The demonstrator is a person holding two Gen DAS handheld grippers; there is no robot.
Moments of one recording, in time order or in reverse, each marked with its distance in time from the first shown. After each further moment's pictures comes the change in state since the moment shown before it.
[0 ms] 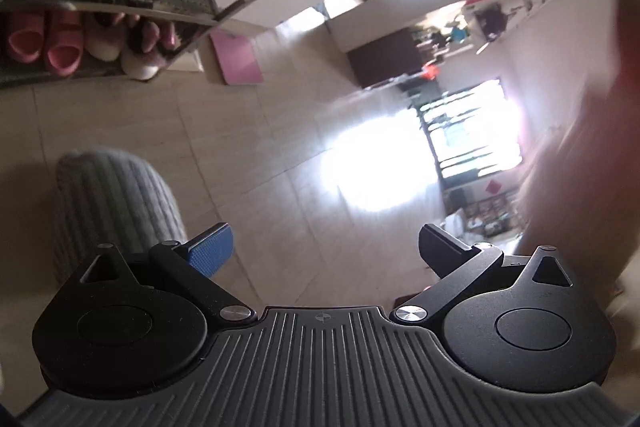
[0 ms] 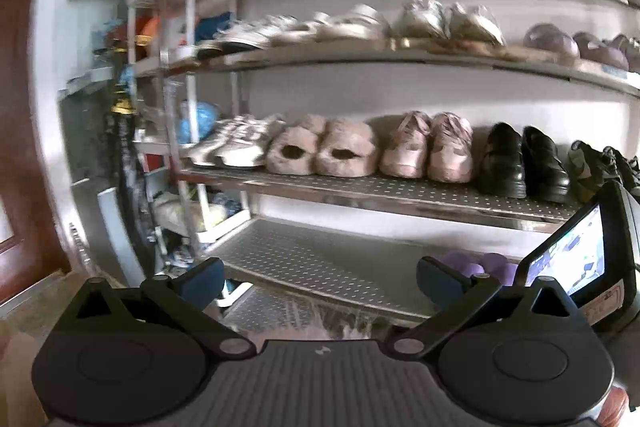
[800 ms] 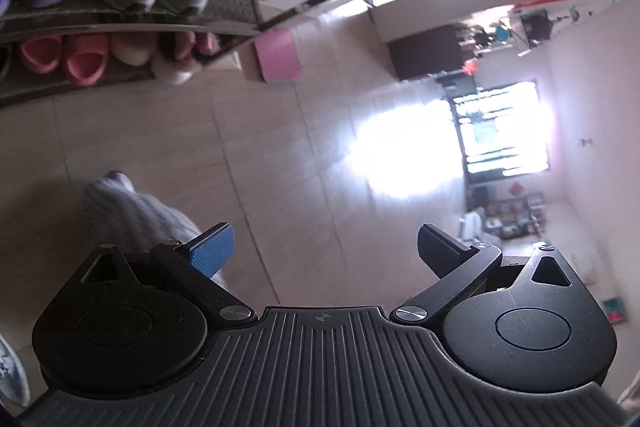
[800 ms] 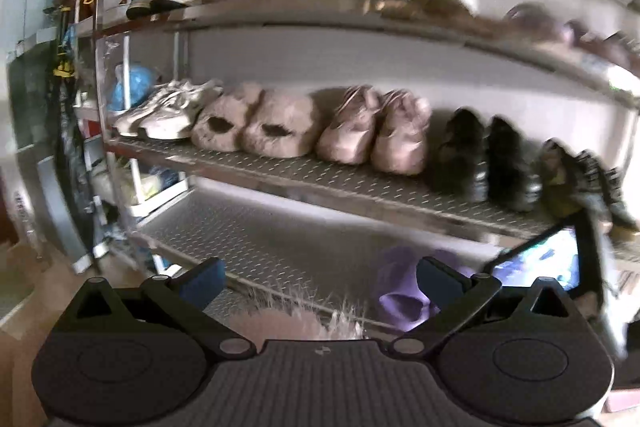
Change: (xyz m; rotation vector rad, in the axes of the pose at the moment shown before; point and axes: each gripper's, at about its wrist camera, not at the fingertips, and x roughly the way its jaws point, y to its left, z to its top) left arm 0.044 0.054 0.164 -0.068 0.103 0.099; right arm 0.104 -0.089 0.044 -0.009 0.124 -0.100
